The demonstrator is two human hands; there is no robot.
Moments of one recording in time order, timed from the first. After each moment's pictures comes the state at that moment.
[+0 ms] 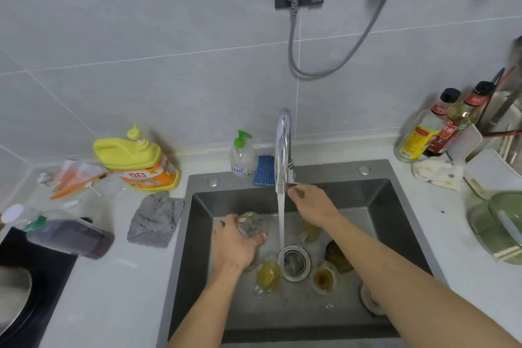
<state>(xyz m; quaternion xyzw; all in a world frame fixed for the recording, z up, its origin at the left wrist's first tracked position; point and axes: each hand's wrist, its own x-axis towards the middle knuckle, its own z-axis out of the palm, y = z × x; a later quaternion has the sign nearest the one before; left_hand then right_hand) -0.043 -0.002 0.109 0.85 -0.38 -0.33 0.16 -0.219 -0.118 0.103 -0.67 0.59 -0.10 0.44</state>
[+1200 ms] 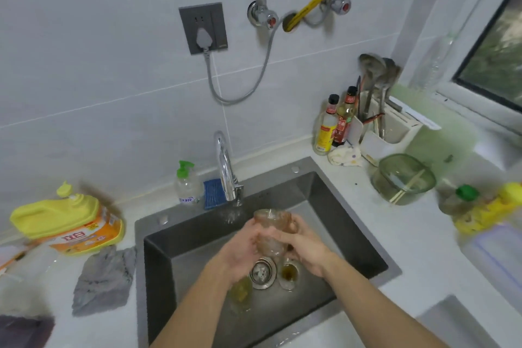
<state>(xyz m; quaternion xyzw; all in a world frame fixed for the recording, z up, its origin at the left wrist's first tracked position) -0.101 -0.007 0.150 0.46 -0.36 -0.77 0.23 -0.275 0.009 0.117 -0.31 0.54 -0.37 0.69</state>
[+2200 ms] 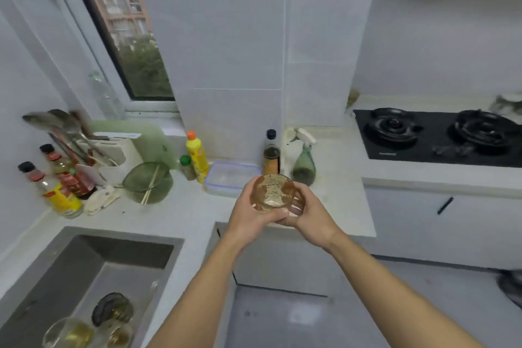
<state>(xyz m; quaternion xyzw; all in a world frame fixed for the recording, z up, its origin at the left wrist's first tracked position) -0.442 0.281 0.226 0.14 -0.73 -0.67 0.09 -0.515 0.439 0.199 -0.18 0.73 -0.63 0.20</state>
